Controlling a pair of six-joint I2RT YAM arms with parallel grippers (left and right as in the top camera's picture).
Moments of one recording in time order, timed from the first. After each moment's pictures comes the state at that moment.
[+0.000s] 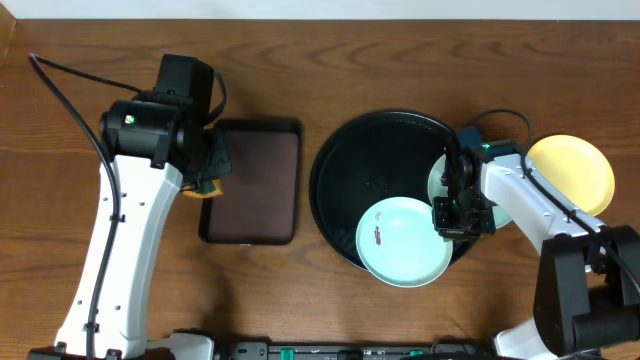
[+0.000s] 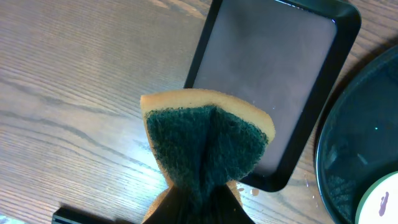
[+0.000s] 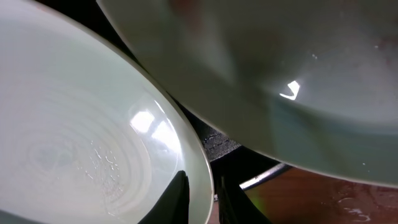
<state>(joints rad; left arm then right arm) -0.15 1.47 1.58 -1.42 -0.16 -0.40 0.20 1.71 1.04 -1.10 -0.09 0.26</state>
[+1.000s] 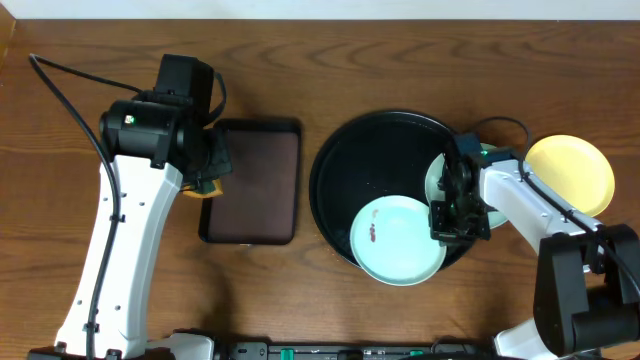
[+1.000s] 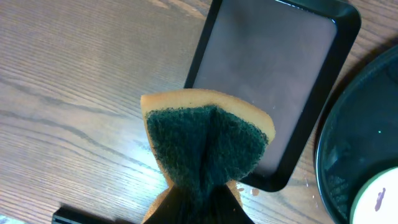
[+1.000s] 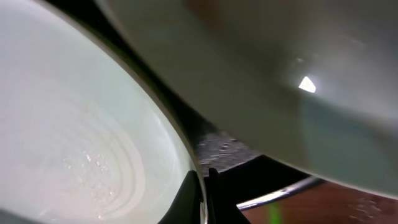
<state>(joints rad) -0.15 1.47 1.58 -1.42 -0.16 -0.40 0.20 1.71 0.99 -1.04 -0.16 0.27</state>
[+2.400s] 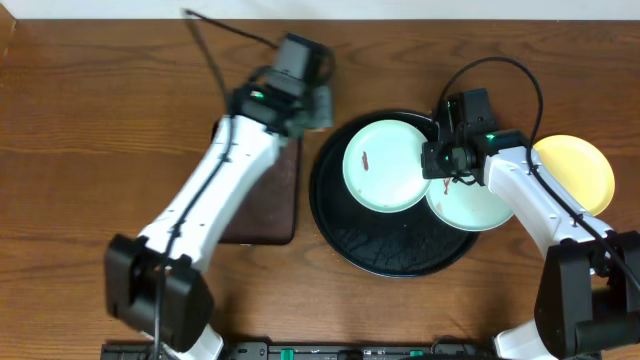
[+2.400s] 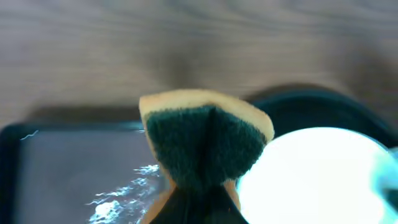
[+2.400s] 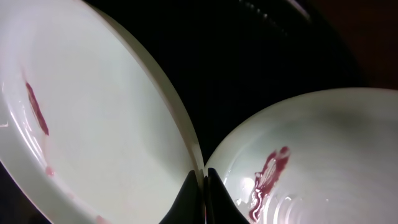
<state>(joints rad) -0.44 1.76 1.58 -0.76 -0.07 -0.37 0.20 1.70 1.12 -0.60 -0.10 0.14</state>
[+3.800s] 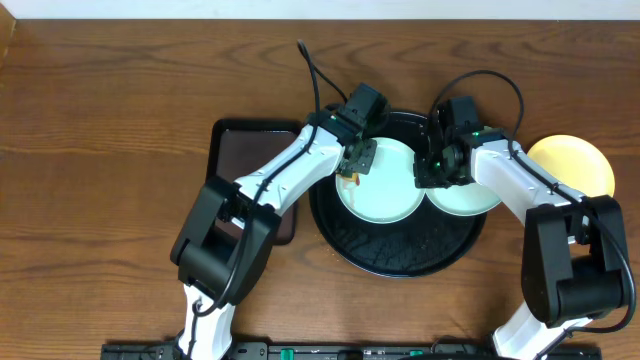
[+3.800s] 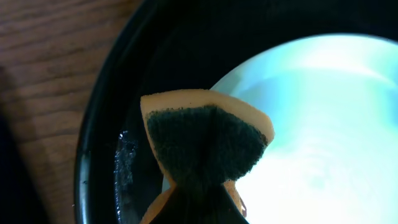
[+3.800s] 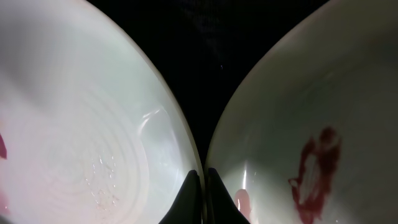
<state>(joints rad) -0.61 2.05 1.51 -0.67 -0.03 -0.28 0.20 1.85 1.12 -0.60 -0.16 0.17</state>
